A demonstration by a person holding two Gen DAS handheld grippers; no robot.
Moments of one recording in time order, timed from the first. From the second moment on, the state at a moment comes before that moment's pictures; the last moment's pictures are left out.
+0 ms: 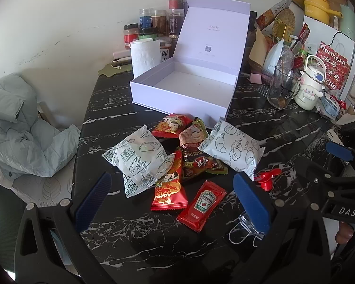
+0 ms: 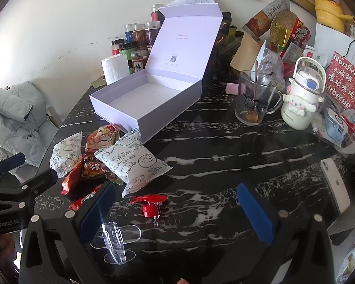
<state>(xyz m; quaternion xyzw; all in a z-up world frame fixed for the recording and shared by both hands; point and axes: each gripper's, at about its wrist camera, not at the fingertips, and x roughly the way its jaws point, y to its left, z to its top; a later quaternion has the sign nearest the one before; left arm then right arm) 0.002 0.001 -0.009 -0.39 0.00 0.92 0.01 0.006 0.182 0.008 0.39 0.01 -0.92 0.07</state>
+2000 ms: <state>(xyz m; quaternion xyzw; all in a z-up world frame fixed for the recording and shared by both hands) 0.049 0.003 -0.059 -0.45 -0.03 0.89 0.03 0.043 0.176 -0.045 0.45 0.01 -0.88 0.16</state>
